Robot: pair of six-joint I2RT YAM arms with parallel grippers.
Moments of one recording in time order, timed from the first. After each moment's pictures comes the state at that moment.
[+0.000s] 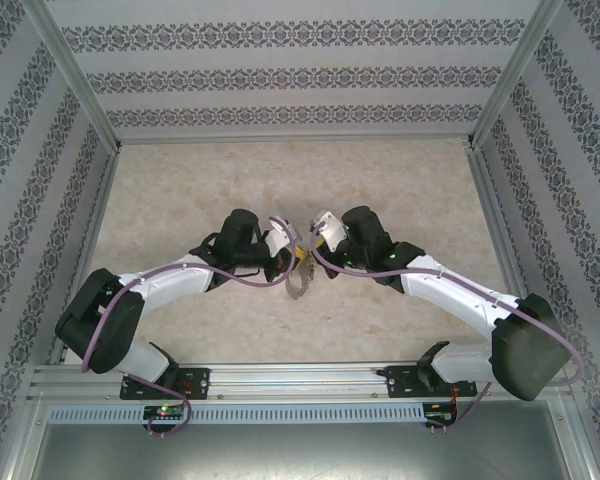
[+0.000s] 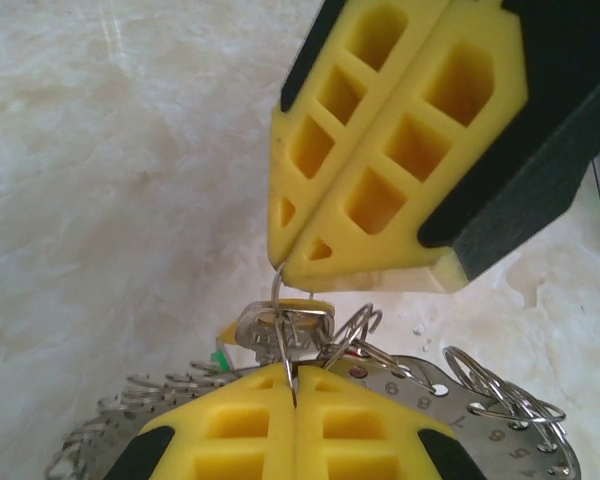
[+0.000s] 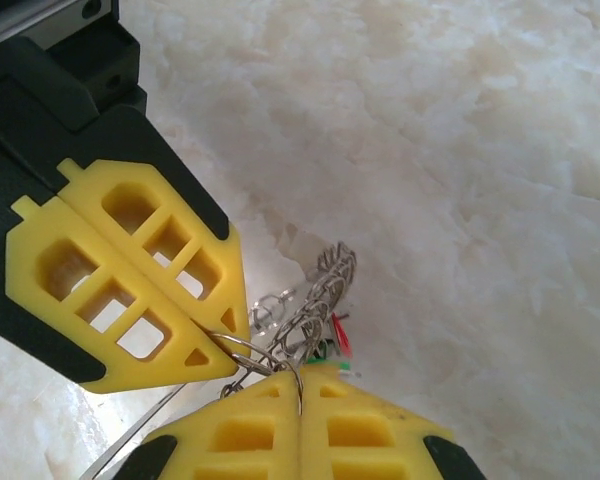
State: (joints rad) left arm -0.58 1.48 0.73 0.20 0.60 0.18; right arm 0.64 1.29 0.81 -0.22 -0.25 -0.07
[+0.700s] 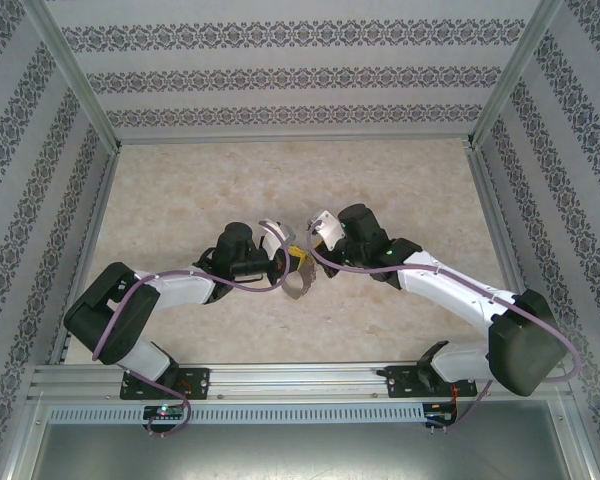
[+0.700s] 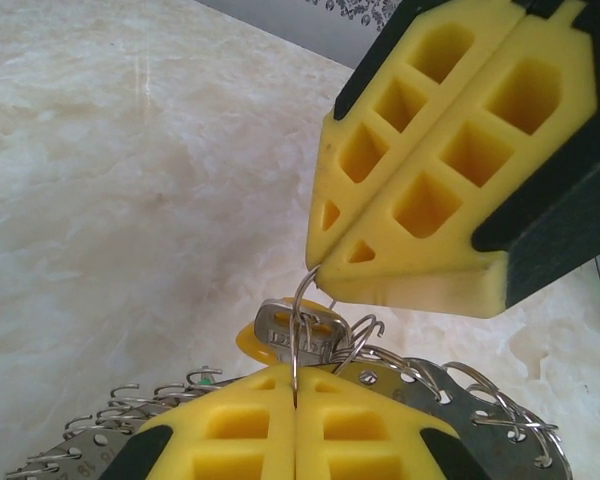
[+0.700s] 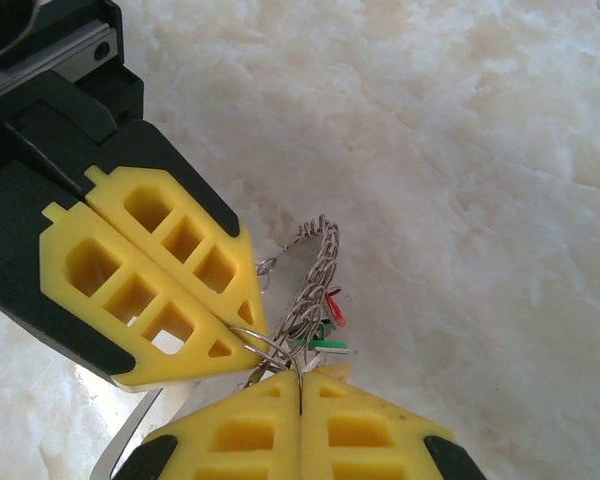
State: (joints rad) left arm -0.58 1.54 0.60 0.56 0.57 -0.03; right arm 0.65 1.32 0.85 -0.27 -0.24 -0.08
